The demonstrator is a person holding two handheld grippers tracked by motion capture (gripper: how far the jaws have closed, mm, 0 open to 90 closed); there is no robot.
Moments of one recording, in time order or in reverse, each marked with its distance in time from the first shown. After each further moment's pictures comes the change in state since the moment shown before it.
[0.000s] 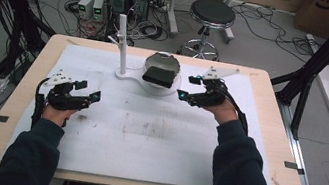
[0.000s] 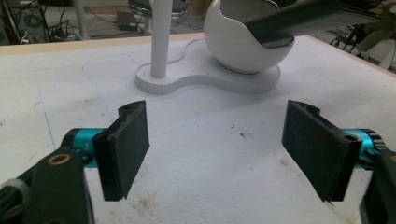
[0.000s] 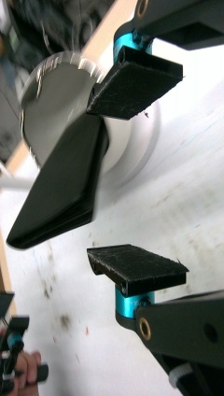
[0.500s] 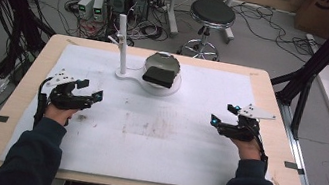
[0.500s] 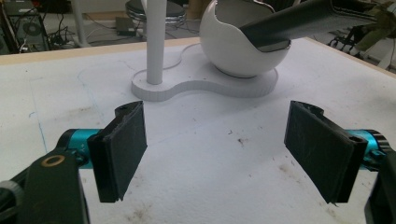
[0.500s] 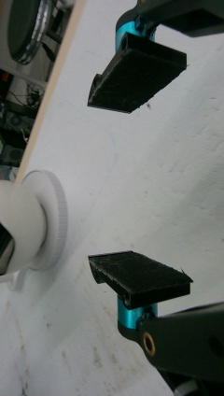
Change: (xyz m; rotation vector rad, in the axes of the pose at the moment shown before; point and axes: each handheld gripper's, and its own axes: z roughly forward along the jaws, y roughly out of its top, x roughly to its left) left arm -0.003 0.002 0.006 -0.012 0.002 0.020; right arm 0.008 -0.110 -0.074 -0.035 -0.309 0.174
